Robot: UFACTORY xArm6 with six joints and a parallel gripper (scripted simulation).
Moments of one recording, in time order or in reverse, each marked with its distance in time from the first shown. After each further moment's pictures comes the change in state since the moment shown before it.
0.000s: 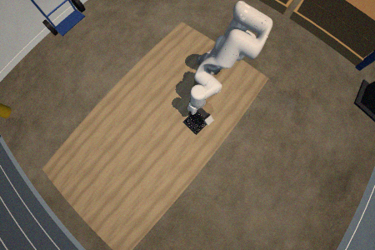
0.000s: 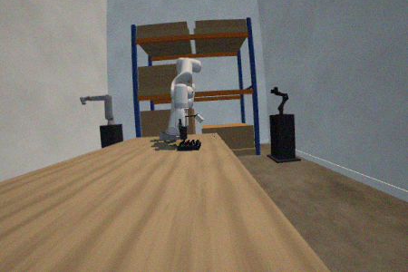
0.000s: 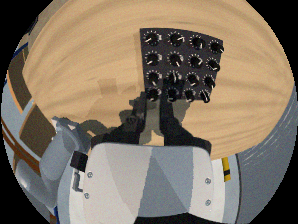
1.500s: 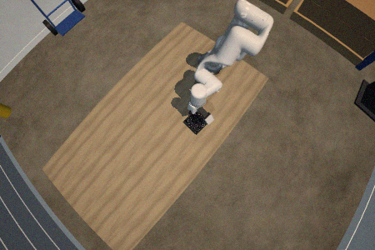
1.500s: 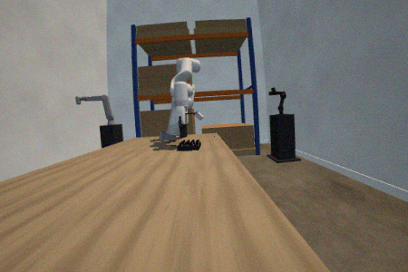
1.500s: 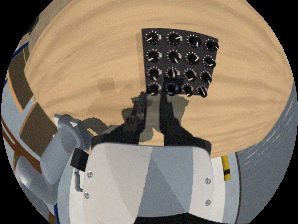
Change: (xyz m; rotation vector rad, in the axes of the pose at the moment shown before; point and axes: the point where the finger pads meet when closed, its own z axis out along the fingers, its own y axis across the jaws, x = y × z) arm 0.000 0.000 -0.013 0.001 -0.001 0.000
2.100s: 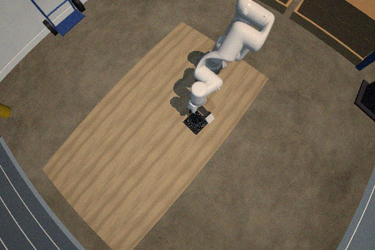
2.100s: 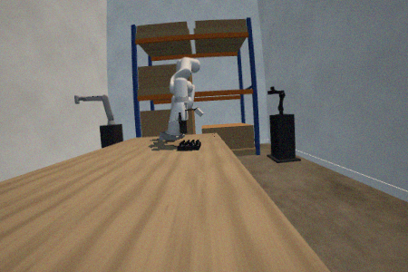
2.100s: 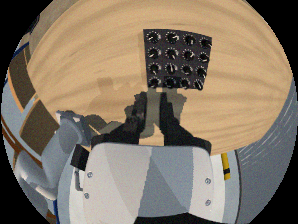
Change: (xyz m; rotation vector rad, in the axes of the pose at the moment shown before) arm 0.001 0.000 -0.021 0.000 0.000 0.000
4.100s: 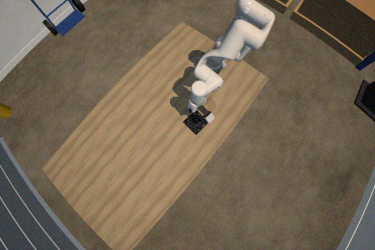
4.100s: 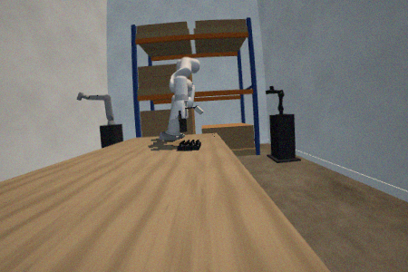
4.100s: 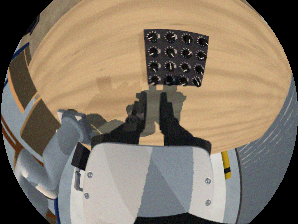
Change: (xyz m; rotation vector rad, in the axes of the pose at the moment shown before) arm 0.000 0.000 -0.010 -0.001 -0.002 0.008
